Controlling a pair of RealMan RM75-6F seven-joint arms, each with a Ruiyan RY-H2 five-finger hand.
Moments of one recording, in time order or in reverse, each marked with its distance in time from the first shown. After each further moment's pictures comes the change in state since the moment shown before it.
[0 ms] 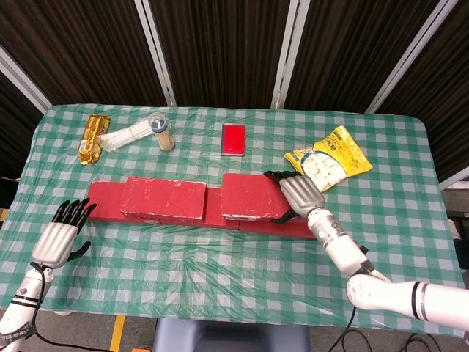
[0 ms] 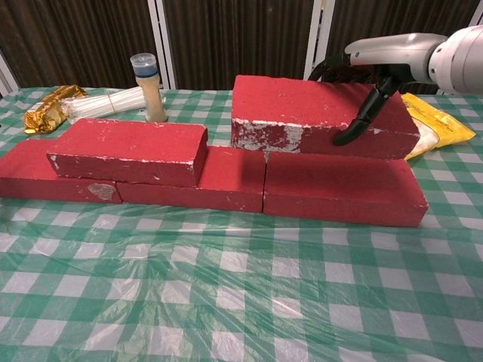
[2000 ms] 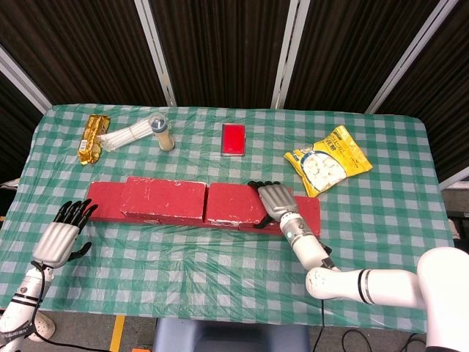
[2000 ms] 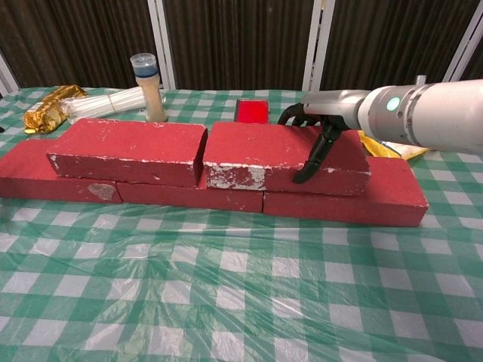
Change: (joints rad) left arm -0.006 0.004 0.005 0.010 0.017 -0.020 -0.039; right arm 0.216 -0.229 -0.123 0.152 0.259 0.110 -0.053
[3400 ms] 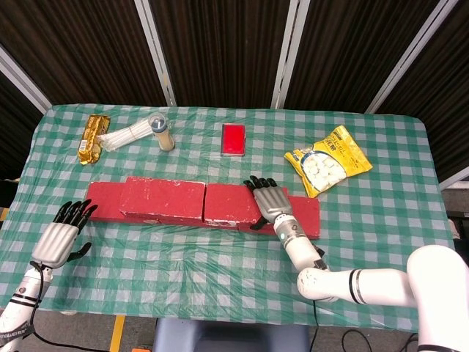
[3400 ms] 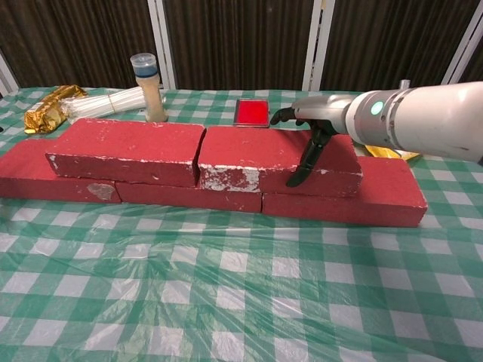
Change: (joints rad) left arm 0.001 0.008 0.001 -0.002 0.004 0.000 -0.019; right arm 0.033 -0.034 0.015 -0.003 0.080 0.030 -0.039
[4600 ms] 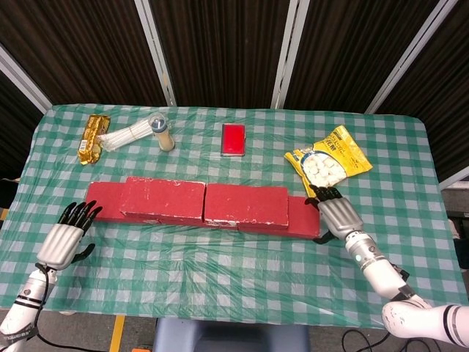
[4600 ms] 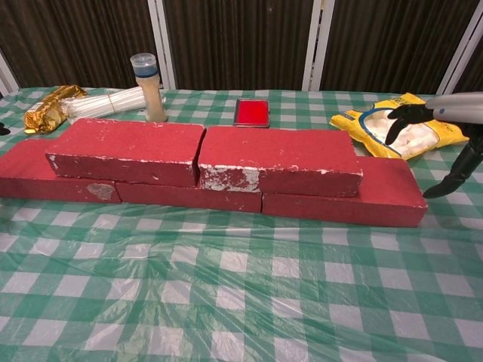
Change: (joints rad) left arm 0.003 -0.010 0.001 -0.020 0.008 0.013 0.062; right arm -0.350 0.361 -0.188 -0.171 -0.549 -0.015 0.263
